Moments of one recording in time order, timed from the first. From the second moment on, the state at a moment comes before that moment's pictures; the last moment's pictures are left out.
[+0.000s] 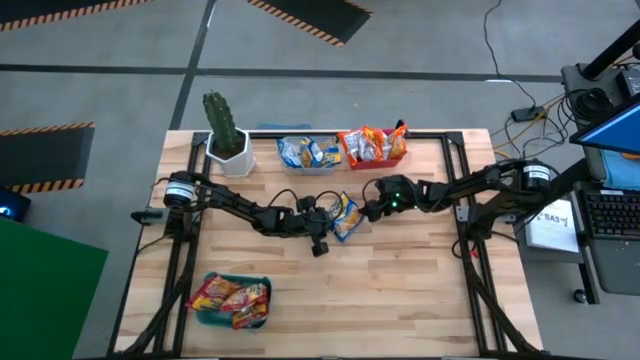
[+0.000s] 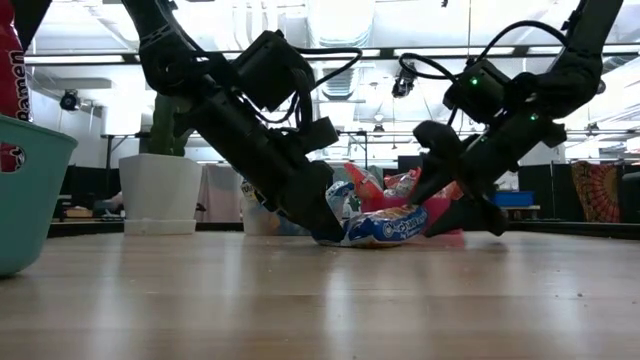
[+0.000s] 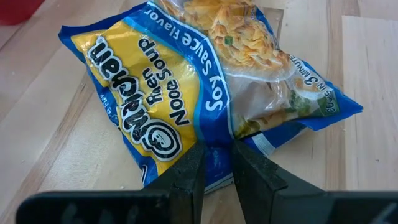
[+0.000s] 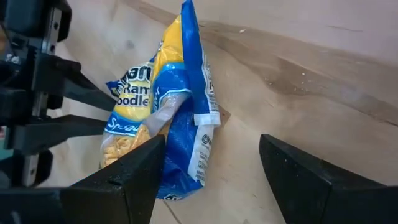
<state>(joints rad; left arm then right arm) -0.05 1.96 0.93 0.28 -0.31 -0.18 -0.27 1.52 0.41 0.43 -0.15 0.87</state>
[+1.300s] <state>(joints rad) -0.05 1.96 0.93 0.28 -0.30 -0.18 -0.22 1.68 0.48 0.66 -0.20 0.97</state>
